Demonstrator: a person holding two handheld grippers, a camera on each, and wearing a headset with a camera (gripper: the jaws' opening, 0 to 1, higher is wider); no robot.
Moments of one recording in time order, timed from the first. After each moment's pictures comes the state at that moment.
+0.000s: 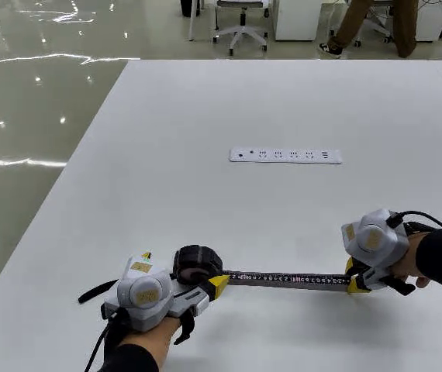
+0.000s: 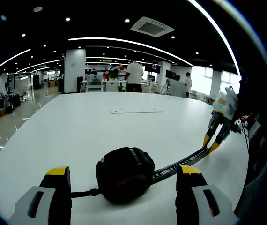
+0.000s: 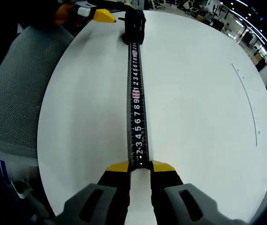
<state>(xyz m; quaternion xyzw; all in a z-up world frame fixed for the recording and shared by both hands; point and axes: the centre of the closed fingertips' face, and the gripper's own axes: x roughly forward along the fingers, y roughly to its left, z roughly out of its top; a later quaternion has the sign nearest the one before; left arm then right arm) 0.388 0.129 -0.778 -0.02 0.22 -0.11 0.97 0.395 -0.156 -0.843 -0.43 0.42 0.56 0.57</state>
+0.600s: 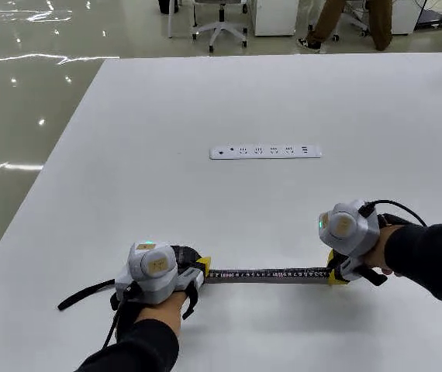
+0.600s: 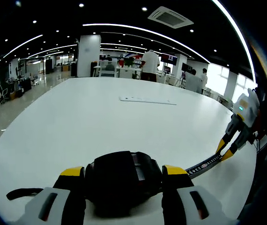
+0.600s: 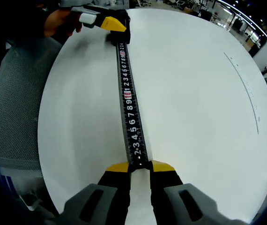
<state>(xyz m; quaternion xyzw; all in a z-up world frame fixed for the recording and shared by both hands) 0.410 0.122 -0.800 -0.04 0.28 -0.05 0.96 0.397 -0.156 -0.843 -0.41 0.45 0.53 0.59</state>
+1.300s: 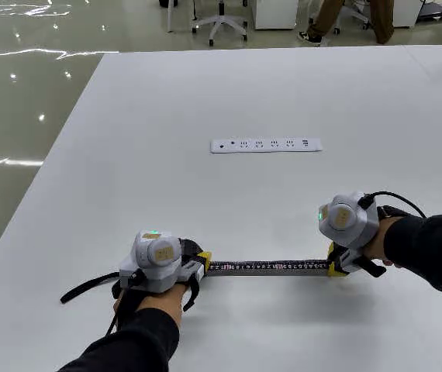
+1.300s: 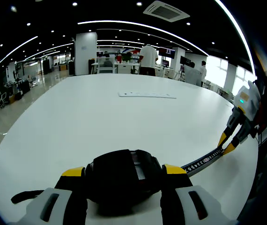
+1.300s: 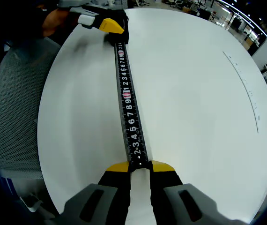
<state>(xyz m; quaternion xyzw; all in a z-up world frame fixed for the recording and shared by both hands) 0.409 0.124 -0.804 -0.02 0.30 -0.06 0.95 0.399 -0.156 -0.844 -0.40 0.46 0.53 0.59</state>
